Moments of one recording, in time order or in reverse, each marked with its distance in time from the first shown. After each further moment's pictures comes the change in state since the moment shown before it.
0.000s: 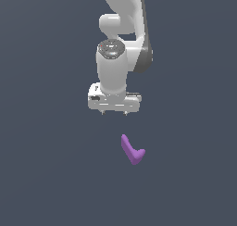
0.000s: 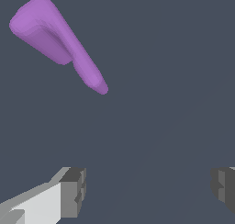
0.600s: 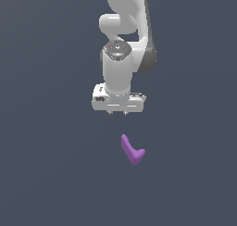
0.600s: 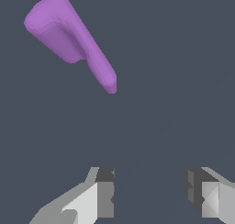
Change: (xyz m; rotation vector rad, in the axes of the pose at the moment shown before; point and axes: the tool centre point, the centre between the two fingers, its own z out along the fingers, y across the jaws) arm 0.000 -0.015 0.002 0.000 0.001 -0.018
